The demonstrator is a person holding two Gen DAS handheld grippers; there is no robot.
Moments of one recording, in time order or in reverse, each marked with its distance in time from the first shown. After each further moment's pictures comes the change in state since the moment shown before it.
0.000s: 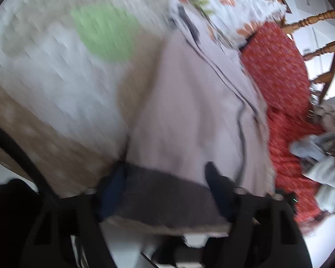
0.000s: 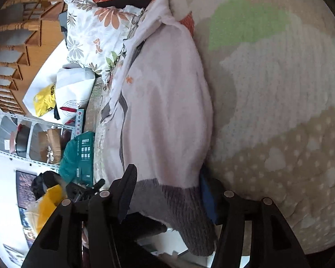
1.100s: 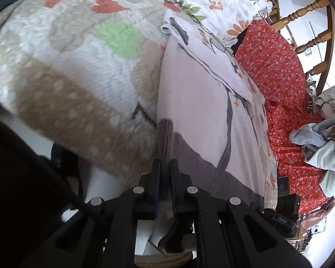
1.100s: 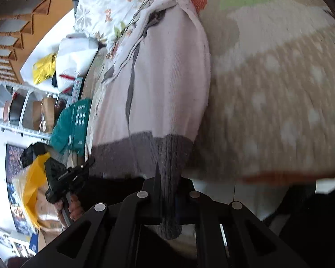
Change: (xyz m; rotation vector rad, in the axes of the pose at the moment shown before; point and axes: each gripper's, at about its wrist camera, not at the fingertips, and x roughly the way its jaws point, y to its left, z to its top) left arm -0.075 -0.011 -0.056 0.052 -0.092 0.101; right arm -0.017 0.031 -0.078 -0.120 0.117 -0.092
